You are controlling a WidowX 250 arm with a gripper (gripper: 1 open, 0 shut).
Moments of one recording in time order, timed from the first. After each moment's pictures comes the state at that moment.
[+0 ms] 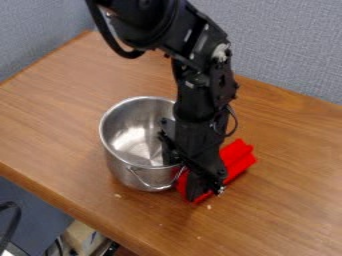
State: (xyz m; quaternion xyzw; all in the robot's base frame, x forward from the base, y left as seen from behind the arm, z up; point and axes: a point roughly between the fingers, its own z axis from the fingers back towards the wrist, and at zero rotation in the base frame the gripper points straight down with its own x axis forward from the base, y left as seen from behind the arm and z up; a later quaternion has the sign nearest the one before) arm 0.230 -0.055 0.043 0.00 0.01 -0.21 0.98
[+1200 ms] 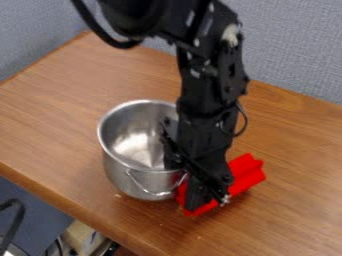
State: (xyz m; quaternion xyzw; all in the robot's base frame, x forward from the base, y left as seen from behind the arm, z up) arm 0.208 -0.068 0.059 -0.01 0.05 -0.24 0.97
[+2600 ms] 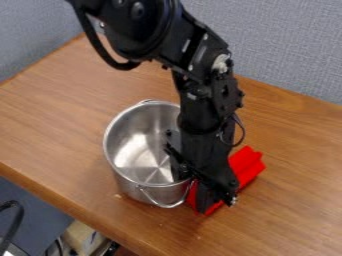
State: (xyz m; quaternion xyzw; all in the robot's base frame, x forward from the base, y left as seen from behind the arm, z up) arm 0.221 -0.068 0.036 -0.01 -0.01 -0.19 0.98
